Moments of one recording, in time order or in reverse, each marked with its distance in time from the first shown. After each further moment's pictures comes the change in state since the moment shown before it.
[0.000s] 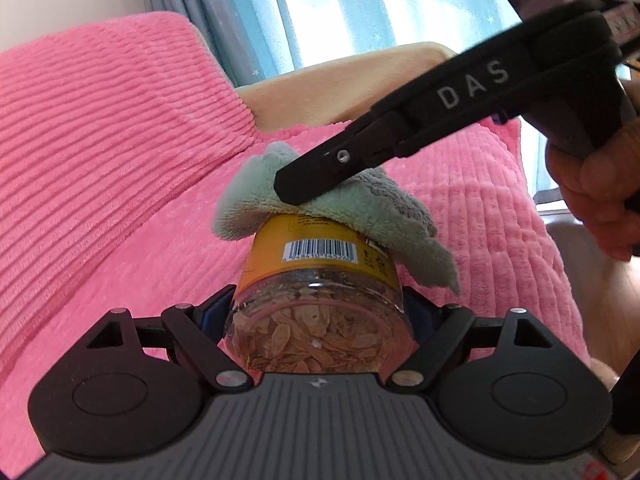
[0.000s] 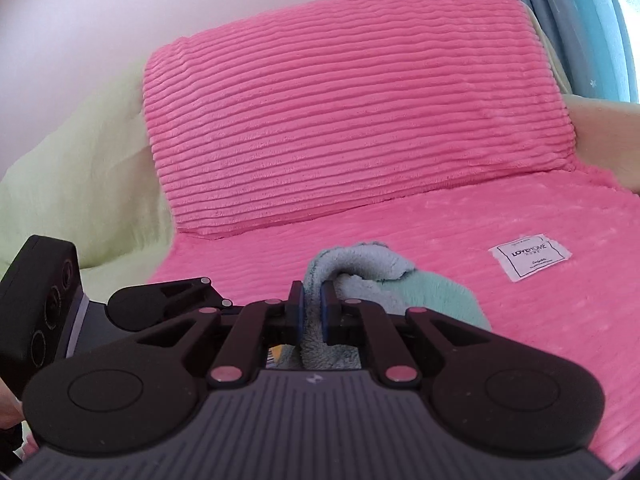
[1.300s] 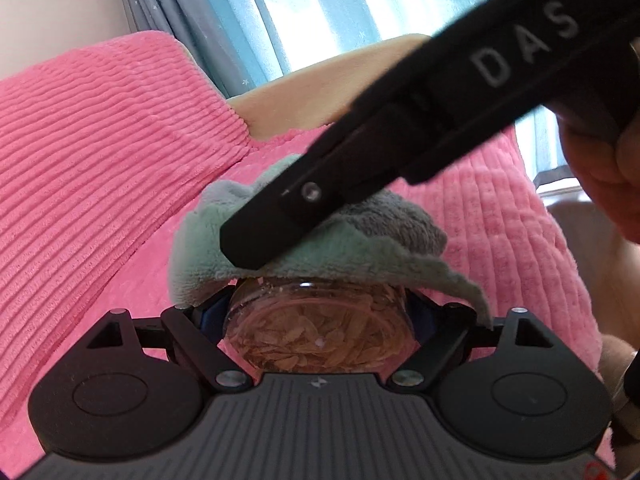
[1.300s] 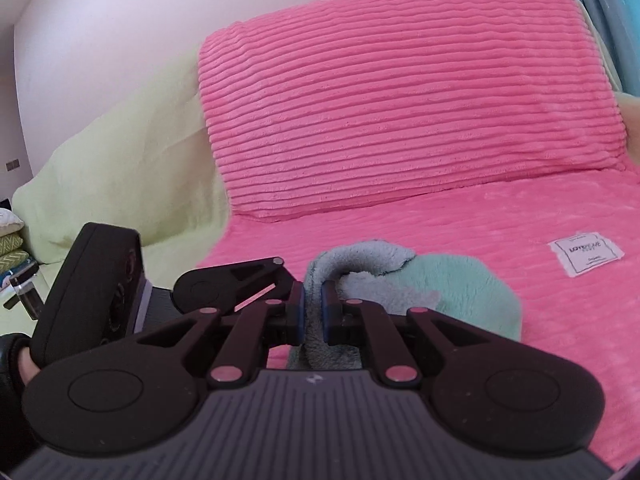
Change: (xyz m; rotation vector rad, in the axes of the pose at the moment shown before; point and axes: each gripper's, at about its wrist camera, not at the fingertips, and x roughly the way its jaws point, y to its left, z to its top) left arm 0.004 -0.011 0.003 0.123 -0.012 0.043; right arm -0.001 0.020 -0.004 -0.033 0.034 0.141
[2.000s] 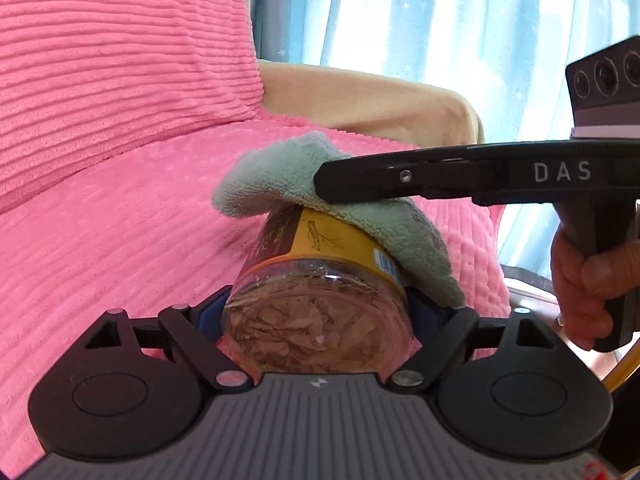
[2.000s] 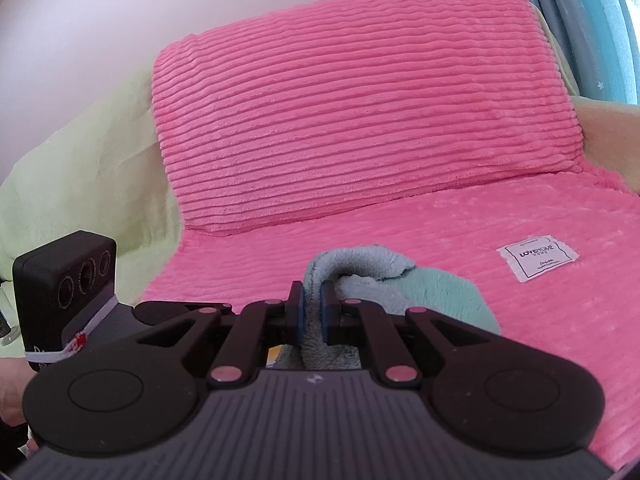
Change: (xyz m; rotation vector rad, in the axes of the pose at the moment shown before) left arm 0.007 0.052 -0.006 -0.444 -0.001 -0.192; right arm -0.005 -0.012 0.003 0.031 -0.032 -0.123
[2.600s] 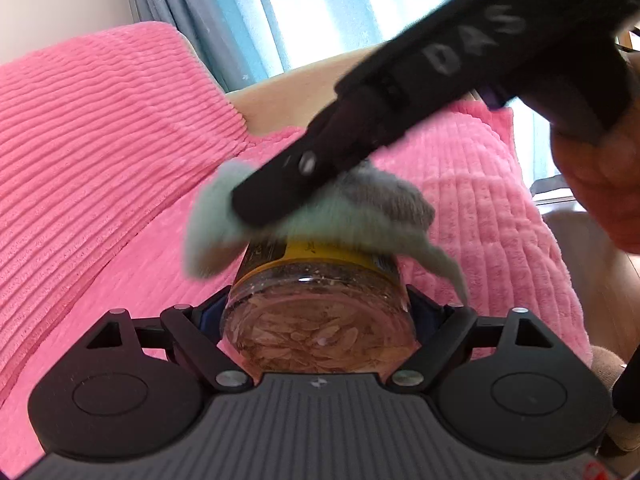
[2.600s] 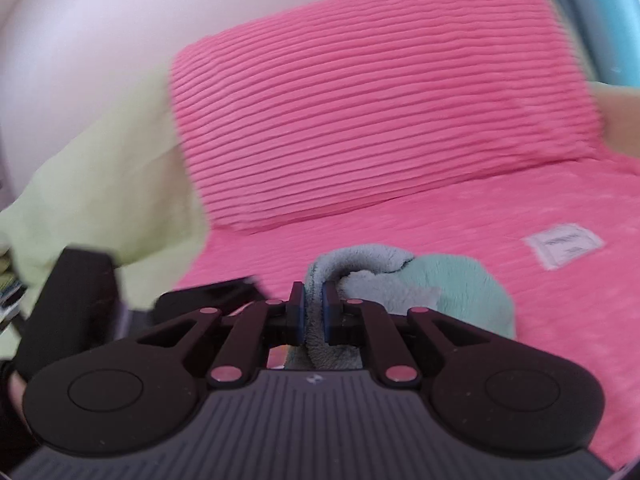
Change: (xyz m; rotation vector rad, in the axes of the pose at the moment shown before) left arm 0.018 -0.045 -0.004 0.397 0.009 0.172; right arm 0.000 0.009 -0.002 -0.001 0.023 0.102
